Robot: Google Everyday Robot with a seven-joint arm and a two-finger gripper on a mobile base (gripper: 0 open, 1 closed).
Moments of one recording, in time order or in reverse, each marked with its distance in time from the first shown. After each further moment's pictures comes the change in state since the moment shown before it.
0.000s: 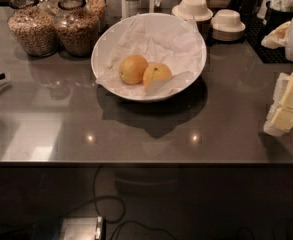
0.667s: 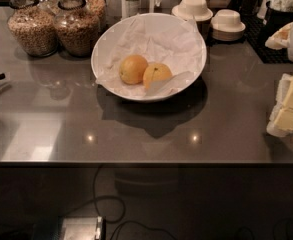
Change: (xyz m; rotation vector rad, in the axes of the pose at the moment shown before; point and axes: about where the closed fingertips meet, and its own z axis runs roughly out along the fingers) arm 0.008 0.000 -0.001 0.003 0.033 0.019
